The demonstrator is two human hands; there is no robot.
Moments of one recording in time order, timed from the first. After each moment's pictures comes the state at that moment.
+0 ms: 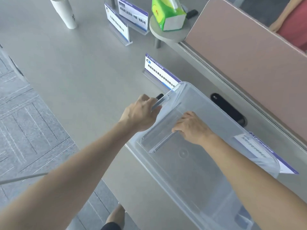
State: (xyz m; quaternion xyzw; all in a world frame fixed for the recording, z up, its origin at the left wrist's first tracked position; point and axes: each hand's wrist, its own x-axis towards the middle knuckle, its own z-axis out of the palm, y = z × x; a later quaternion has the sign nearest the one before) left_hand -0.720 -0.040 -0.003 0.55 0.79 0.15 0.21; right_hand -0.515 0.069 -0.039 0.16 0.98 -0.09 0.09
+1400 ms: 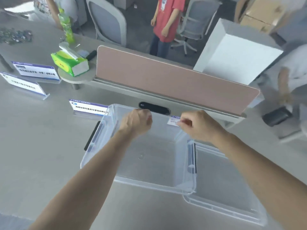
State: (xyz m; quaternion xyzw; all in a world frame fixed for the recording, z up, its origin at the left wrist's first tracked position) left_hand -0.588 0.010 0.087 0.76 0.60 0.18 0.19; right_hand -0.361 -0.034 0.159 0.58 0.80 -0.12 -0.11
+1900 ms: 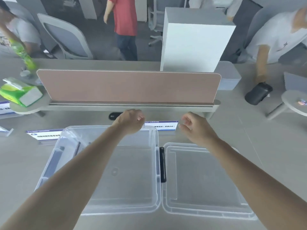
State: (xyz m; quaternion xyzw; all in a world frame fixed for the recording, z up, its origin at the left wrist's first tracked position) left_hand -0.442 0.068 0.096 0.79 0.55 0.06 0.25; right_hand -0.188 -0.040 0.099 0.71 0.63 -0.20 -0.24
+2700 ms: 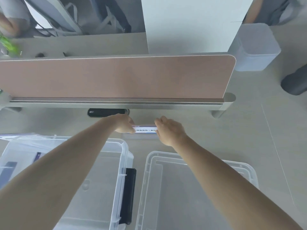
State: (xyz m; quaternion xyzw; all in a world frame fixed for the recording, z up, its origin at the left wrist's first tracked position) left_hand -0.341 0.173 -0.010 0.71 0.58 -0.33 0.24; right_hand -0.150 0.091 -0.046 0.63 0.76 -0.16 0.02
